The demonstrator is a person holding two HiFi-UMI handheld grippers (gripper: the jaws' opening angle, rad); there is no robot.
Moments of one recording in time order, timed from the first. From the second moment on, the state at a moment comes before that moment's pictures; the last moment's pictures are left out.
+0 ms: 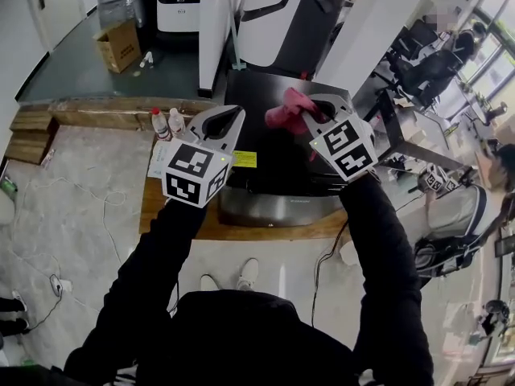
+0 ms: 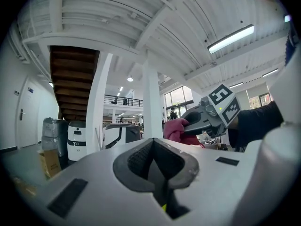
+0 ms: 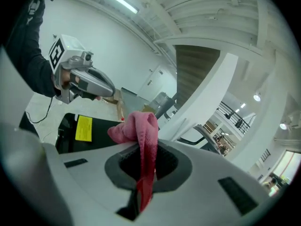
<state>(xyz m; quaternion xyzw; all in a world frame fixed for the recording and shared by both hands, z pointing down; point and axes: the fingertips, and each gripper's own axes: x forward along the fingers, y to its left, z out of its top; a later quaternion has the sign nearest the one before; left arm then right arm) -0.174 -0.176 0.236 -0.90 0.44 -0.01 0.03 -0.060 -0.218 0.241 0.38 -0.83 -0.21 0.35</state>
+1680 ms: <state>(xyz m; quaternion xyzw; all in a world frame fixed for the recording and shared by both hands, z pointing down) 0.040 -0.134 0.270 -0.92 0.39 -0.06 0.01 0.106 -0.198 0.346 0.30 -0.79 -0.16 0.50</state>
